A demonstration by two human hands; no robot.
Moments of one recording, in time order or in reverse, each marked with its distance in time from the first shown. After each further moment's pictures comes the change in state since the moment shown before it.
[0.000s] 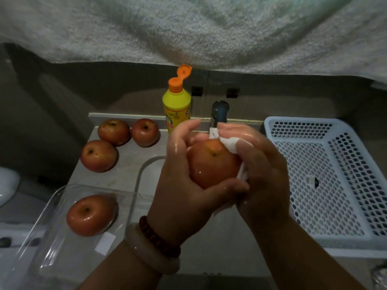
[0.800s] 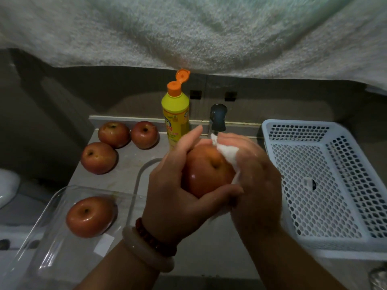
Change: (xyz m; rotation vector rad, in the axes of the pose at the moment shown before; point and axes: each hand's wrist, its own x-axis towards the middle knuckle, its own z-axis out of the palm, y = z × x) left_hand -0.009 -0.011 -0.004 0.248 0.106 0.153; right_hand -0.015 0.006 0.001 -0.126 0.109 -0.018
